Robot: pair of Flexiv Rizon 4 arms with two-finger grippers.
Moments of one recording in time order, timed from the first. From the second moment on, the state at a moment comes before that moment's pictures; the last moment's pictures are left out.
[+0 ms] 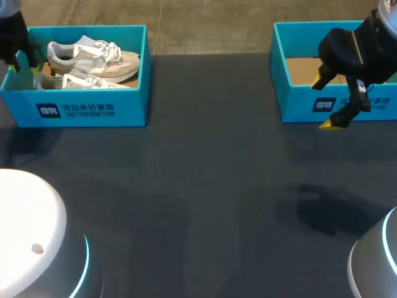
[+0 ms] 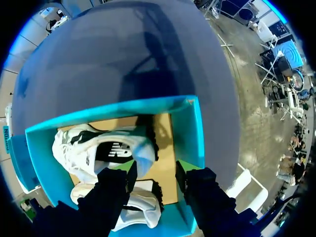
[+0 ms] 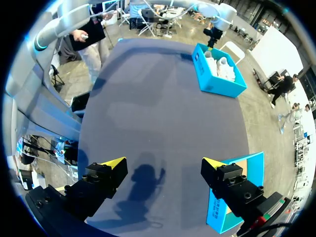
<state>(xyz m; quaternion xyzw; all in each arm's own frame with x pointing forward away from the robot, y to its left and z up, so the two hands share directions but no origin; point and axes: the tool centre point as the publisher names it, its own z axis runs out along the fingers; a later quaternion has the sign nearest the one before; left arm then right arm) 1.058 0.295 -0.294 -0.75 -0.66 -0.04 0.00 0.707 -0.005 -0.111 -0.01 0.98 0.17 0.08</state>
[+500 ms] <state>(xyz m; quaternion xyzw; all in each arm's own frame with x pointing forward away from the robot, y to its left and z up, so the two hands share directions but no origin) 1.046 0.286 -0.299 -0.74 -0.66 -0.06 -0.05 0.707 -0.005 -0.111 -0.01 0.98 0.17 0.08</state>
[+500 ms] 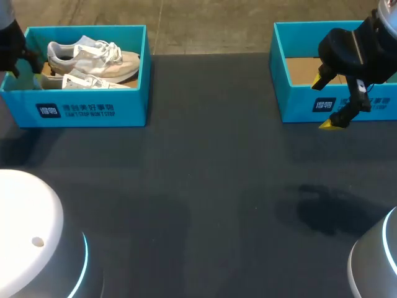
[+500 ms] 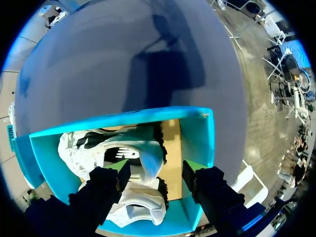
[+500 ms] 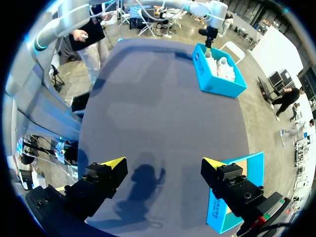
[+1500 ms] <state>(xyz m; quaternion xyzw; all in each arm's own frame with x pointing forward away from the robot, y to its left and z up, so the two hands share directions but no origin) 1.059 0.286 -0.351 -0.74 -0.67 -0.04 -0.01 0.707 -0.005 -0.111 -0.01 0.98 0.17 0.08</state>
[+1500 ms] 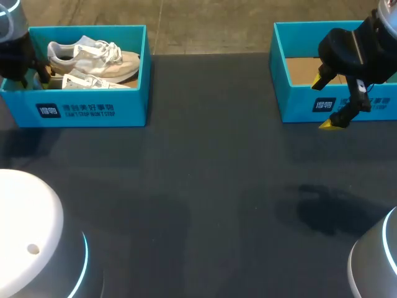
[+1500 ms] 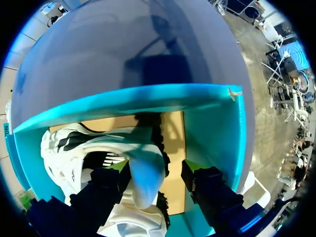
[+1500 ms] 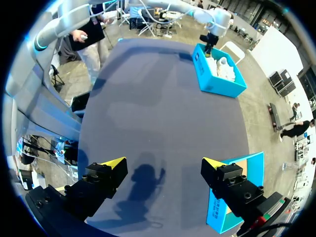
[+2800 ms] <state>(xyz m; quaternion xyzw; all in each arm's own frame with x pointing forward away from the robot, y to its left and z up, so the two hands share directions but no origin) 1.068 0.292 -0.327 -0.73 -0.68 -0.02 0.00 0.707 -0.005 -0.111 -0.01 0.98 0.17 0.08</state>
